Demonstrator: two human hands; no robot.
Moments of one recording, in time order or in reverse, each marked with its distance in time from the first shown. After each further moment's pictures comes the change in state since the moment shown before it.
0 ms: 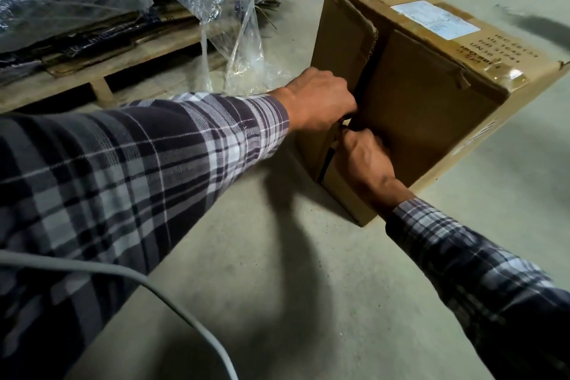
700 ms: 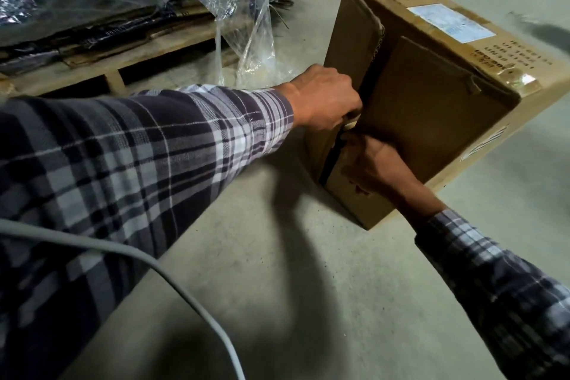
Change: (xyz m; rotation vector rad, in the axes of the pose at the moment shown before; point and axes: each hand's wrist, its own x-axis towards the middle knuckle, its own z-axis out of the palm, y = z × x) left_hand -0.014 -0.016 0.008 -0.093 0.063 0.004; right_hand -0.006 0.009 -0.013 0.312 -0.165 -0.001
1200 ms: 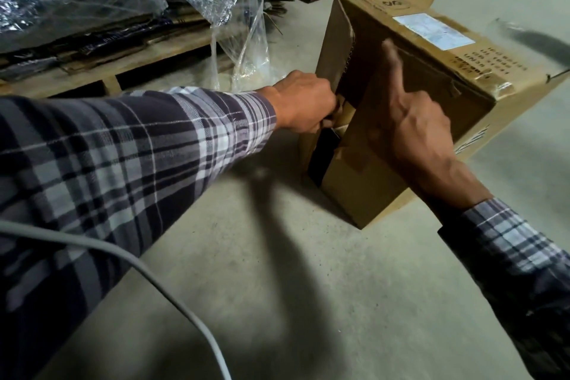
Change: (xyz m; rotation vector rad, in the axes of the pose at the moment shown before) left_hand -0.009 -0.010 0.006 -0.080 -0.091 -0.044; right_hand -0.050 -0.059 -0.065 -0.442 0.463 -0.149
